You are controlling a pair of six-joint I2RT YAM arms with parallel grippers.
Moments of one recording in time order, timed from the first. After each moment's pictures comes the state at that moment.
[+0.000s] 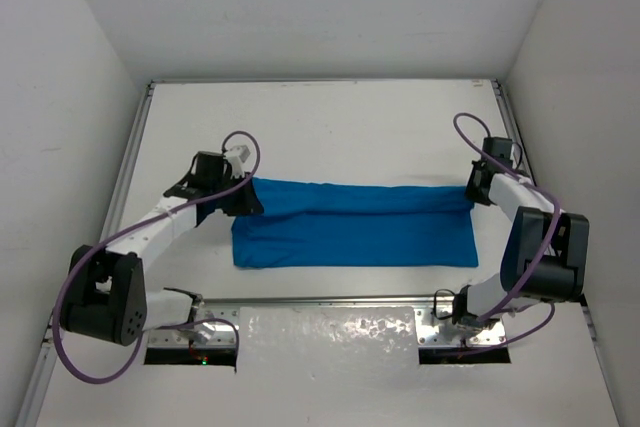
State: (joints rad) left arm -0.20 1.25 0.68 -0.32 0.36 -0.29; right arm -0.21 1.50 0.78 -0.30 0.17 0.15
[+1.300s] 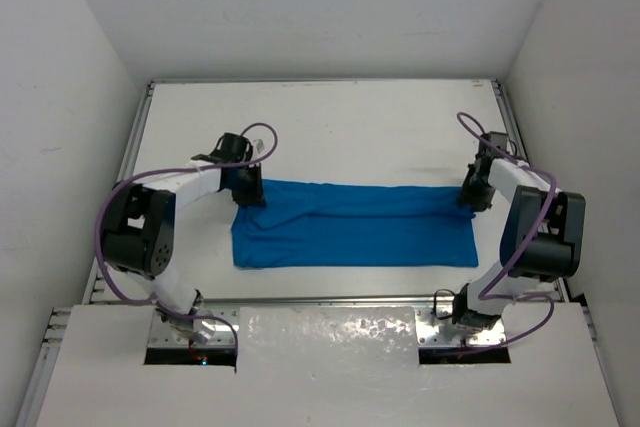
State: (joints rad) left arm -0.25 1.65 0.95 -0.44 0.24 -0.29; right arm -0.21 1.63 0.92 -0.52 0.09 0.26
